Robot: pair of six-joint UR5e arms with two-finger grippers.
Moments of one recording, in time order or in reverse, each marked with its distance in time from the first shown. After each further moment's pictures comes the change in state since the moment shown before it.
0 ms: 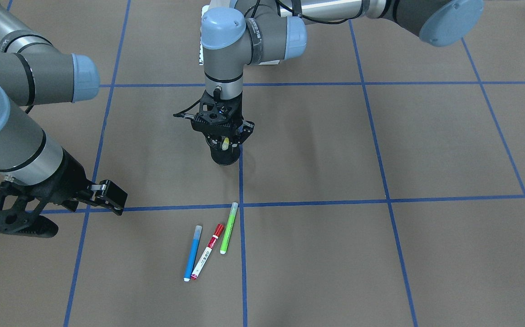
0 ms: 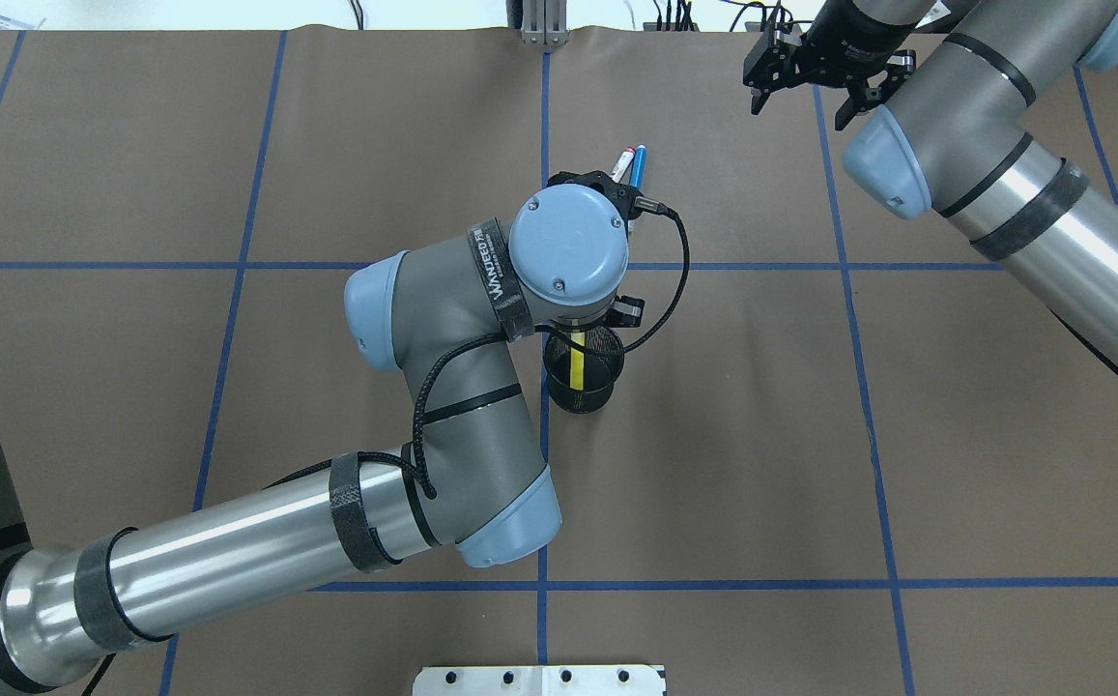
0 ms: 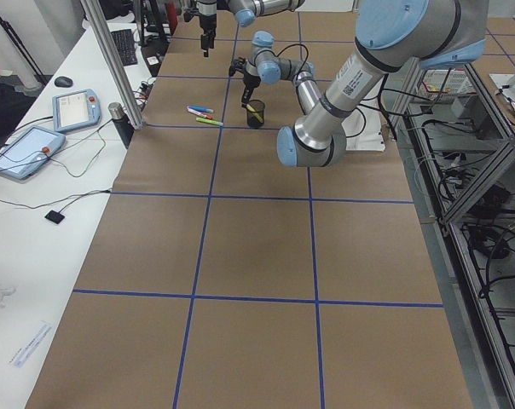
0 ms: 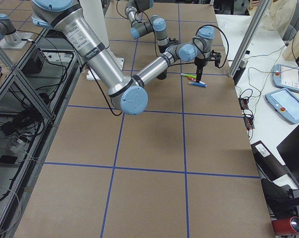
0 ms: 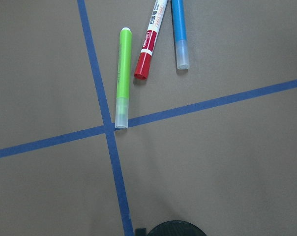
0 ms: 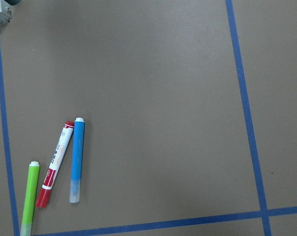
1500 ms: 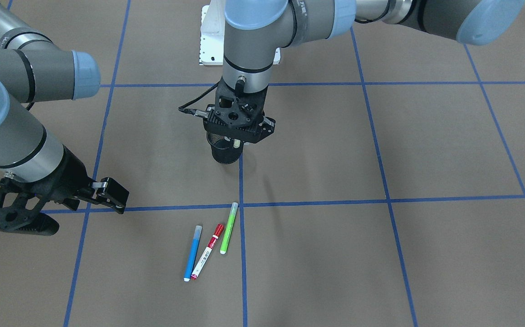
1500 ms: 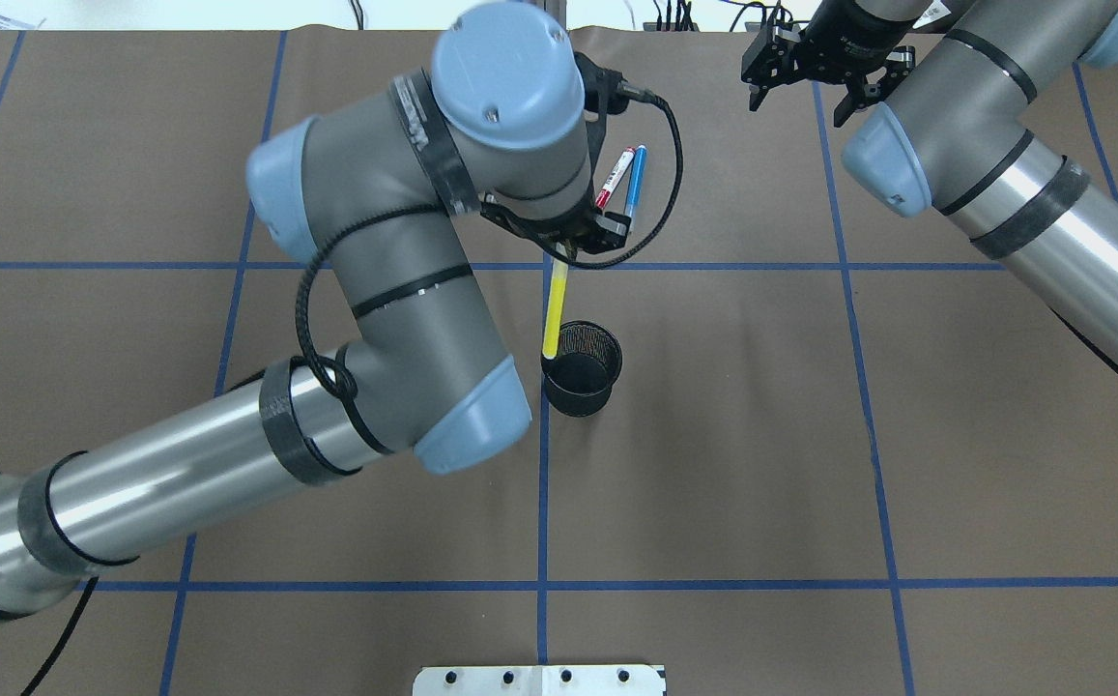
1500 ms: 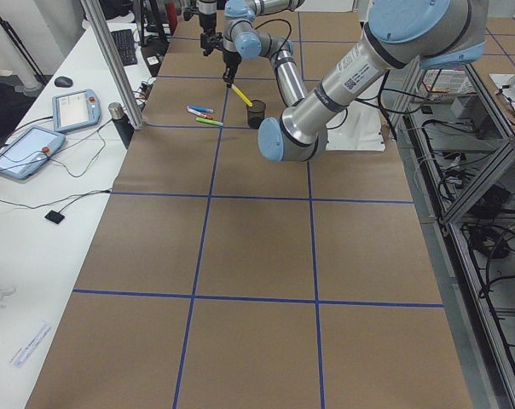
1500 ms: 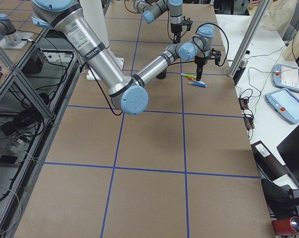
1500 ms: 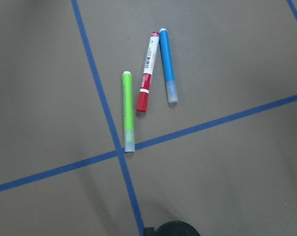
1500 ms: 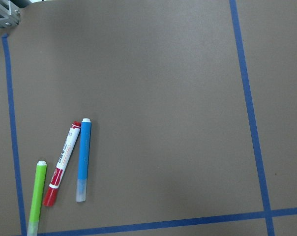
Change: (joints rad) left arm -0.253 -0.077 -0.042 0.153 -0.349 0.140; right arm 0.001 0.004 0.012 -0.002 -0.004 0.000
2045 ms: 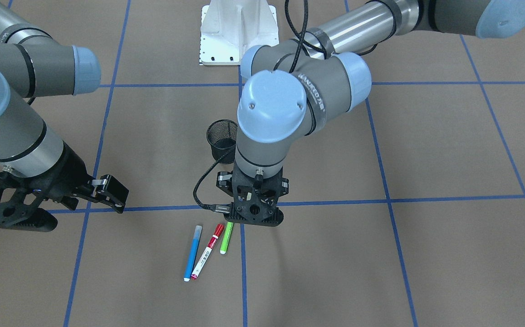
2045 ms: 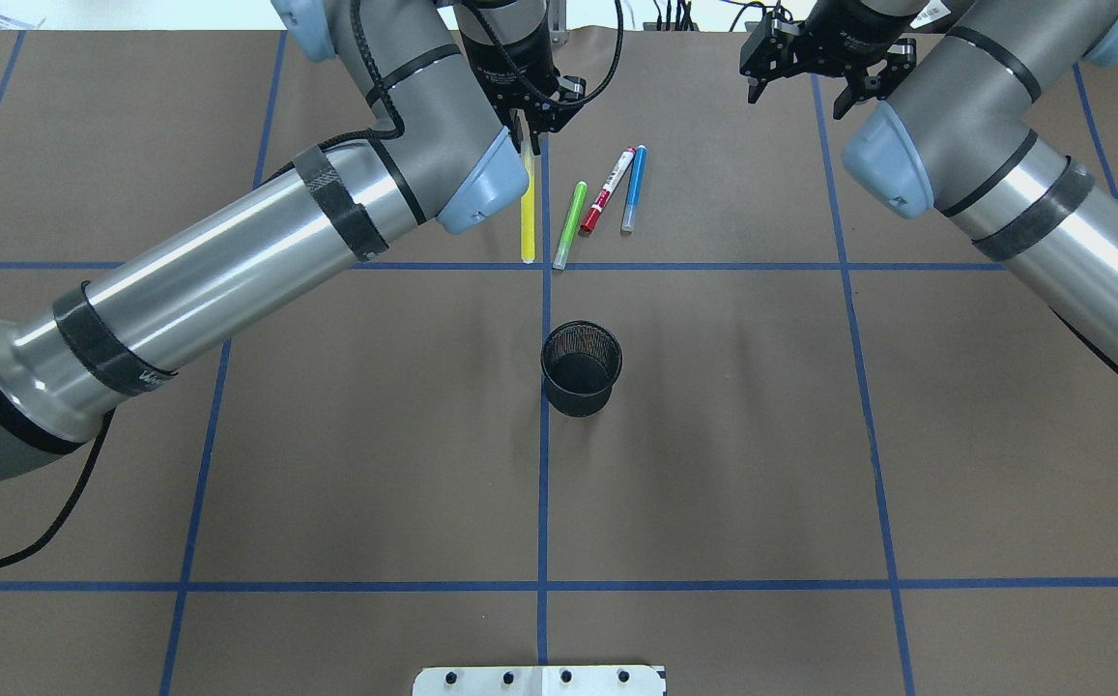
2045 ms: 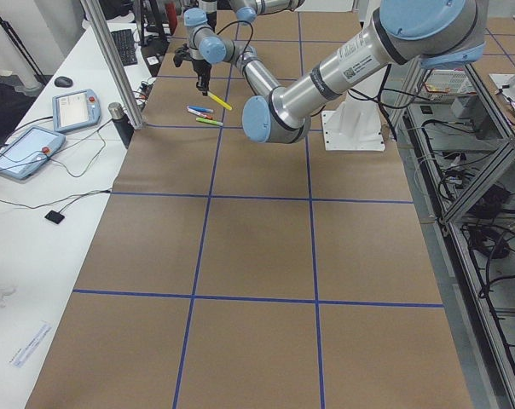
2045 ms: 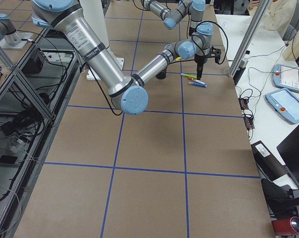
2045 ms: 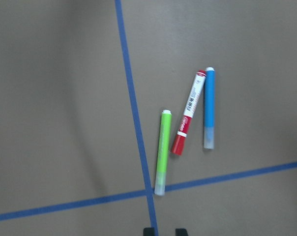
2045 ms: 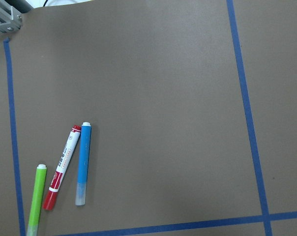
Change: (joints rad) left arm -0.091 -0.115 0.427 -0.180 -0.129 0.008; right arm -0.001 -0.002 0.026 -0.001 -0.023 0.009
